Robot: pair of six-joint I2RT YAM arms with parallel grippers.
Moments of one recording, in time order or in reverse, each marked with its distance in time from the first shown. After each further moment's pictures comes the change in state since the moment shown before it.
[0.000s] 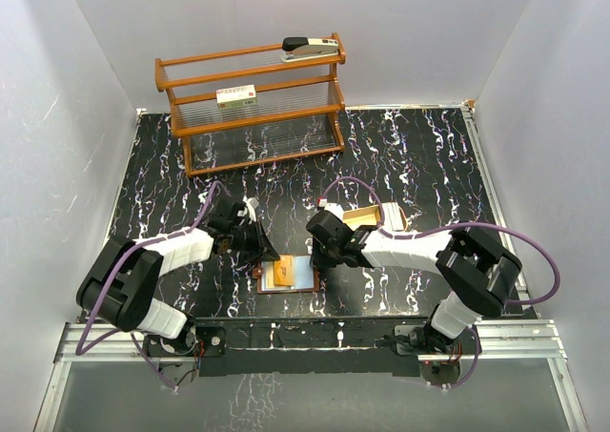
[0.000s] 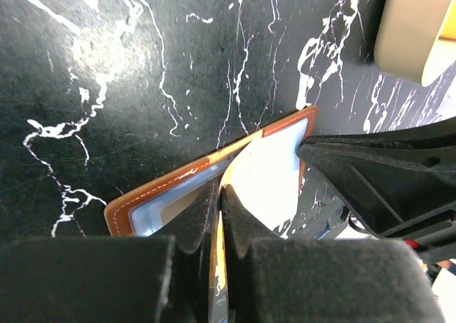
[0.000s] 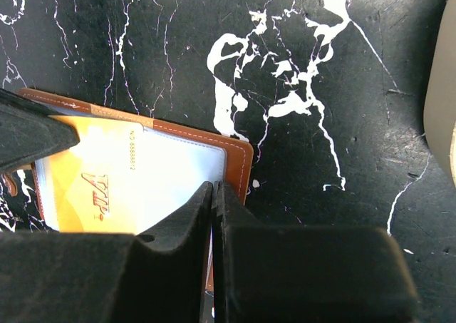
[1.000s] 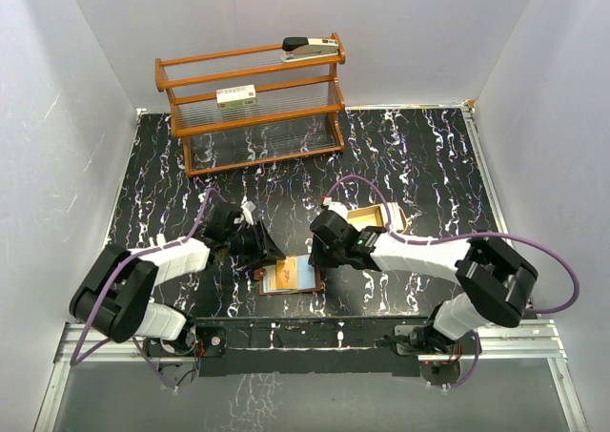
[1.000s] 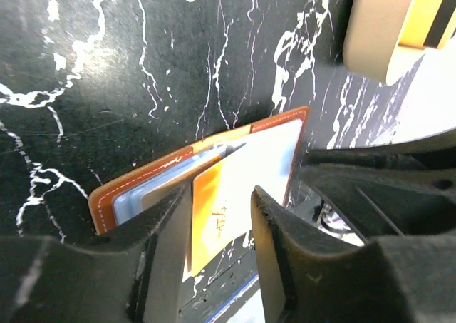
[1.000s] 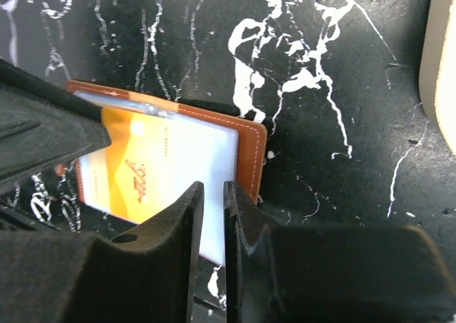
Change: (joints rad) left arm -0.005 -0.050 -0.111 0.159 0.043 -0.138; right arm 0.012 -0.082 -0.011 -0.045 0.006 0.038
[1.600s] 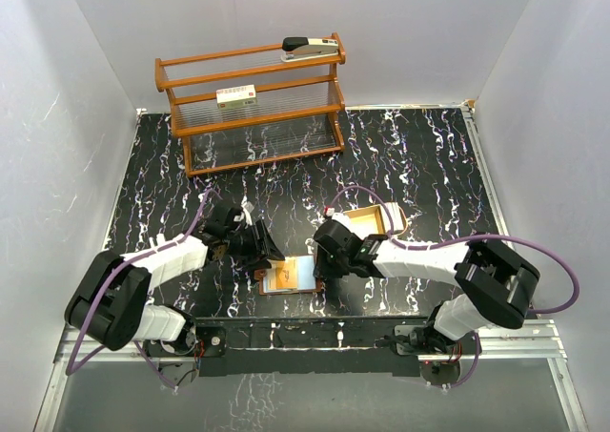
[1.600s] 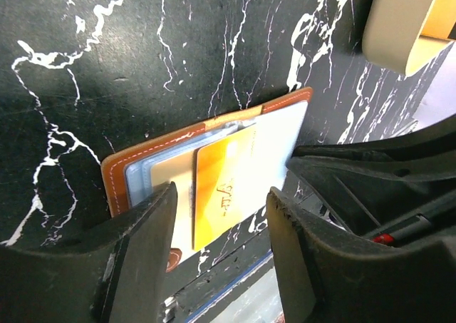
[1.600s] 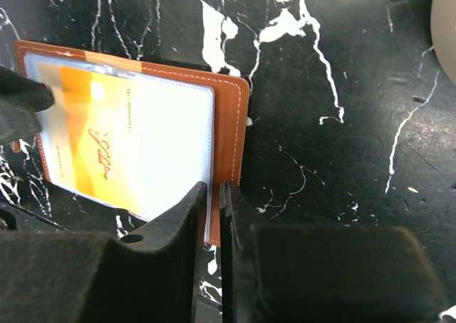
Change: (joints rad) left arm -0.008 -0.058 0.063 -0.211 -0.033 0.036; right arm 0.020 -0.030 -0.073 0.021 -0.034 0.026
